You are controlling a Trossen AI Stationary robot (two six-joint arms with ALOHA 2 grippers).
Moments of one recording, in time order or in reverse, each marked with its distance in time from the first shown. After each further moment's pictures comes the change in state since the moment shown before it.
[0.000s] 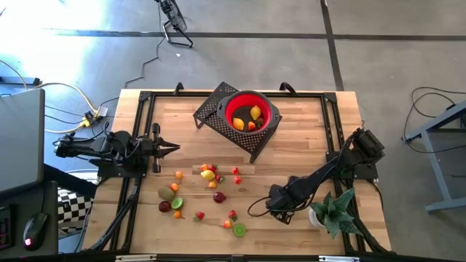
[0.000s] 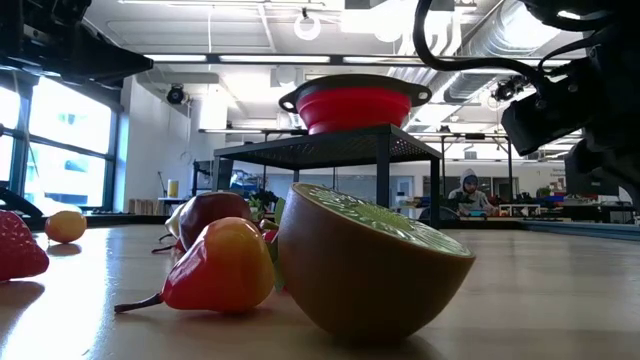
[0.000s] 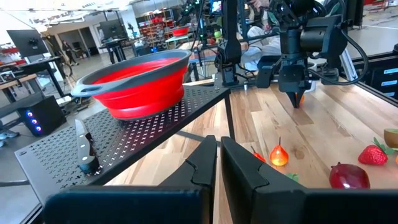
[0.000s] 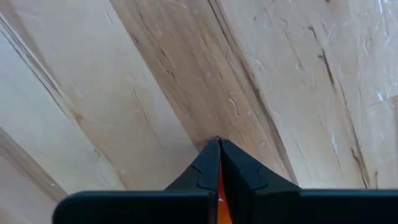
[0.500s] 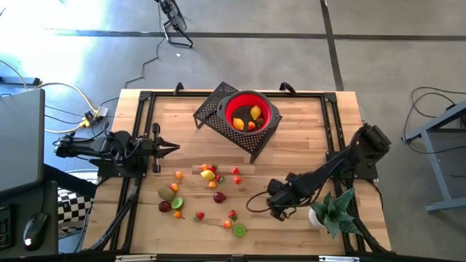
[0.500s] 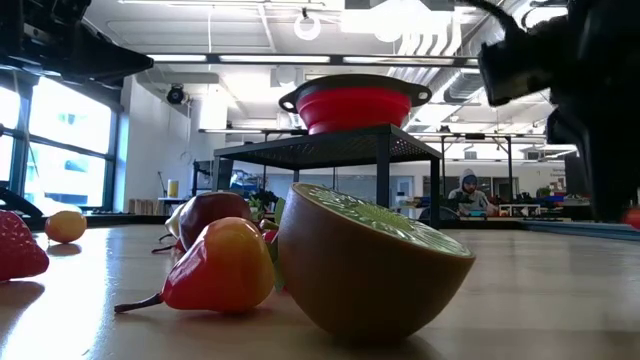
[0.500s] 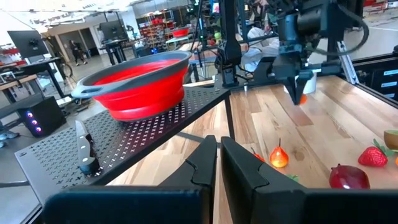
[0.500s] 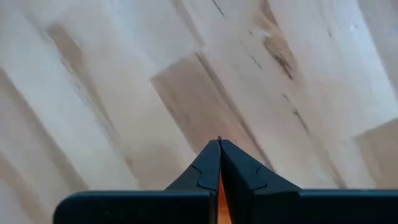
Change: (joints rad) left arm 0.000 0.000 0.000 0.006 0.000 0.000; right arm -0.014 -0.145 0.009 0.009 0.160 0.055
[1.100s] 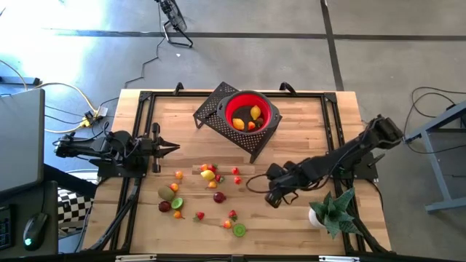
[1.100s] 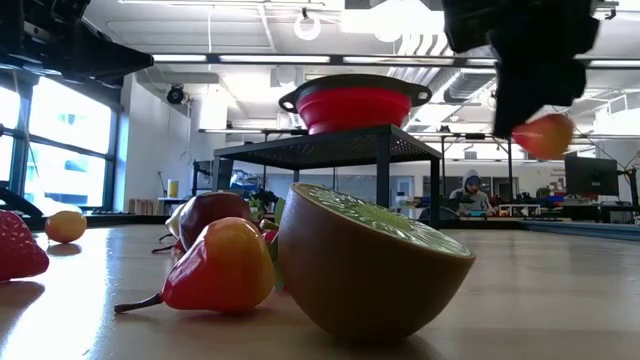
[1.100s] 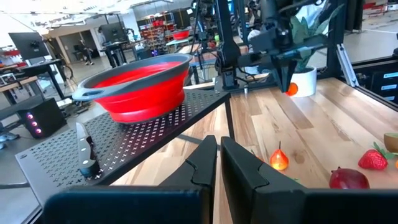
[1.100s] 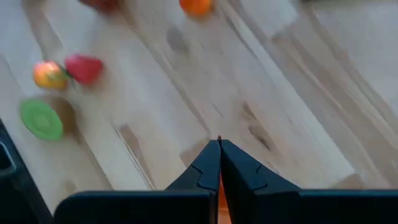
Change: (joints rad) left arm 0.000 0.000 0.000 0.010 0.000 0.000; right arm -0.094 -0.174 0.001 0.059 0.104 -0.009
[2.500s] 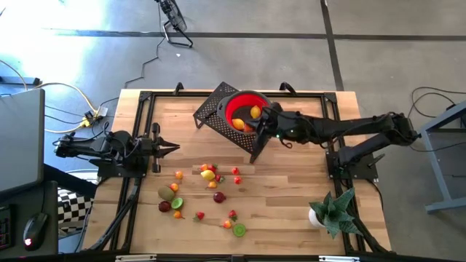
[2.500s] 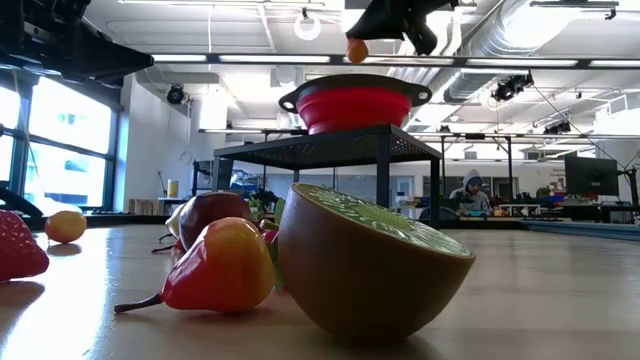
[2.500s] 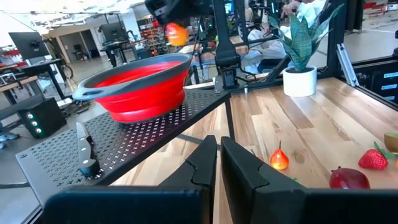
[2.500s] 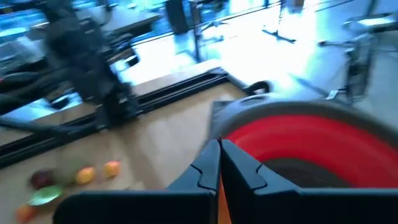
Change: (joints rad) left arm 0.000 0.000 0.000 -0.002 0.000 0.000; right arm -0.463 -0.196 0.001 0.644 0.201 -0.787
